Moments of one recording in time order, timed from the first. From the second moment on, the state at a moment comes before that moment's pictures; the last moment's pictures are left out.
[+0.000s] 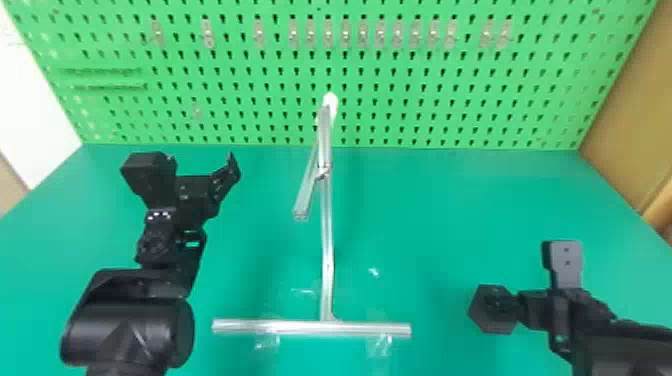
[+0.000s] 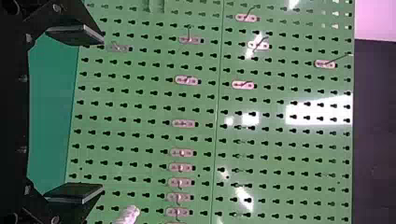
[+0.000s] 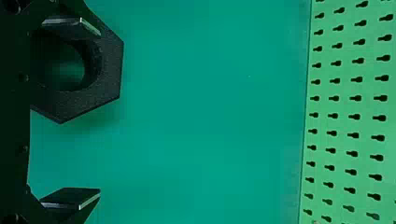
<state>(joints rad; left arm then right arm) -0.11 0.10 0.00 -1.57 0.15 -0.03 0.06 -0.11 -0.09 -0.16 -1.42 0.11 0.66 0.22</state>
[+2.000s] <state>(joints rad) -0.11 0.10 0.00 -1.57 0.15 -0.03 0.06 -0.14 -0.09 -0.16 -1.32 0.15 0.66 0.26</state>
